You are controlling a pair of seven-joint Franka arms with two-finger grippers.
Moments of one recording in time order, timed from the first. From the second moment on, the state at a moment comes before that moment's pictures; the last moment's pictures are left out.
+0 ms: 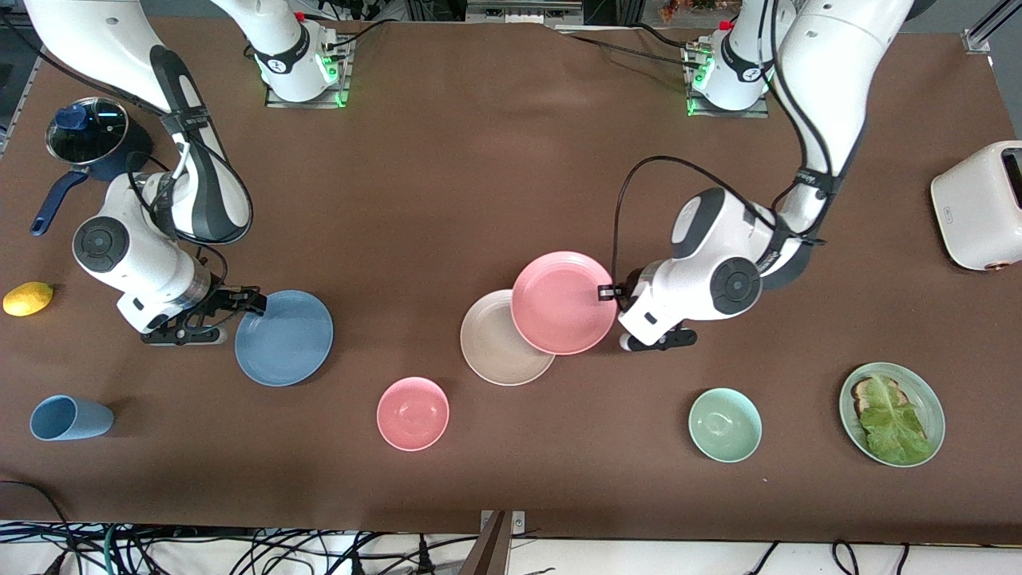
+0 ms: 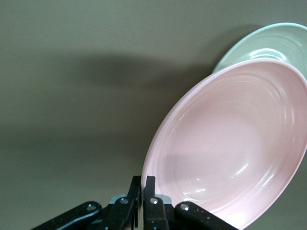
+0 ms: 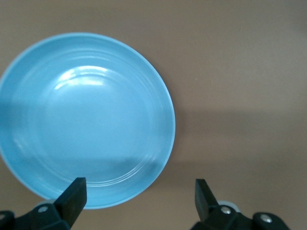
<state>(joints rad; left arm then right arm) -0.16 0.67 -0.32 -1.53 -0.19 2.03 -0.48 0.11 0.44 -0.11 -1.96 0.01 2.40 -0.03</state>
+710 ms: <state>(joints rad) -0.32 0.78 -0.27 -1.49 -0.19 2.24 -0.62 0.06 0.56 -0.11 -1.92 0.01 2.53 -0.04</state>
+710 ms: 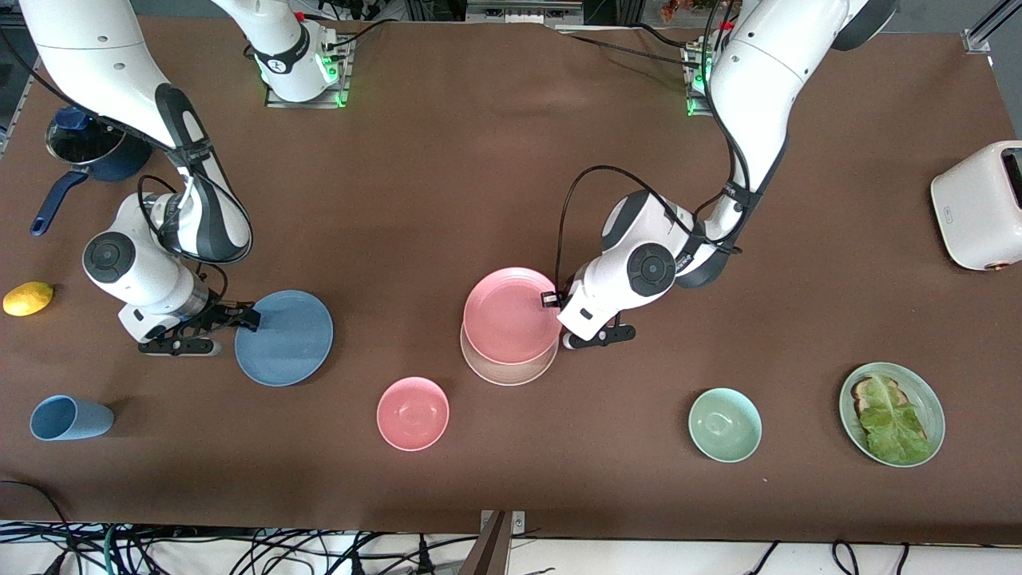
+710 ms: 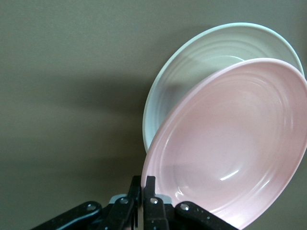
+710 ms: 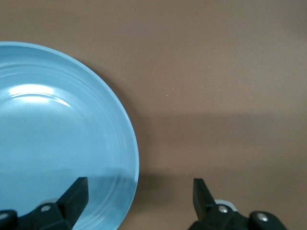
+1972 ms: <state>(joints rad) -0.32 0.72 -0.17 -1.42 -0.10 2.15 -0.68 0.07 0.58 -0.09 -1.87 0.07 2.50 -0.05</state>
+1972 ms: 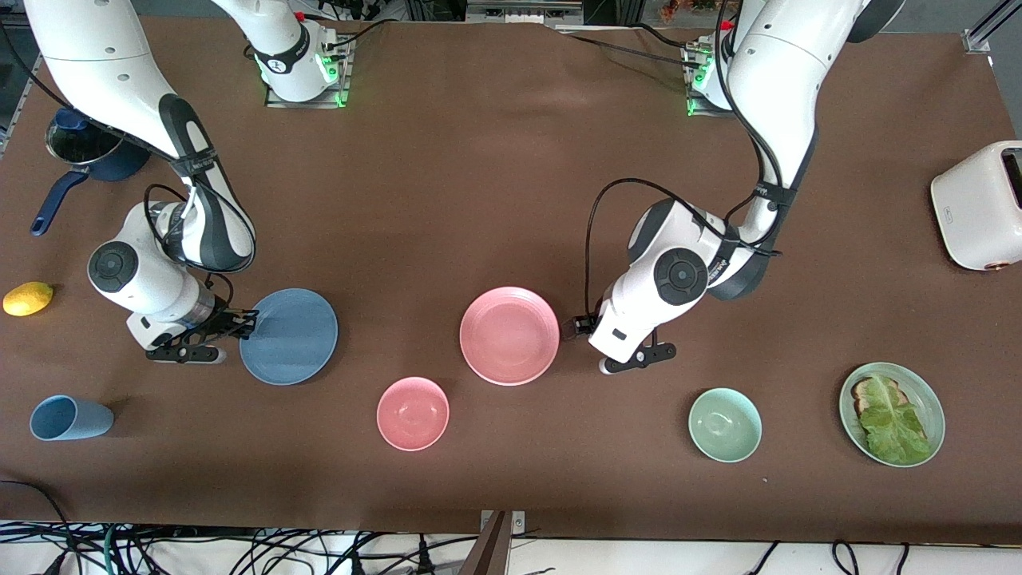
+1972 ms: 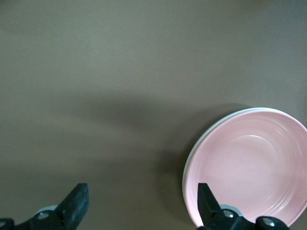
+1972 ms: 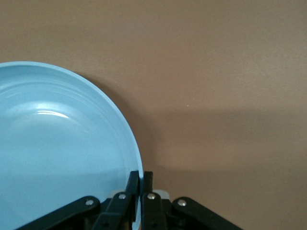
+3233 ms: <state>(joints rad) 0.04 0.56 -0.16 -1.43 -0.09 1.72 -0.17 0.33 0.58 -0.04 -1.39 0.10 1.91 0.31</state>
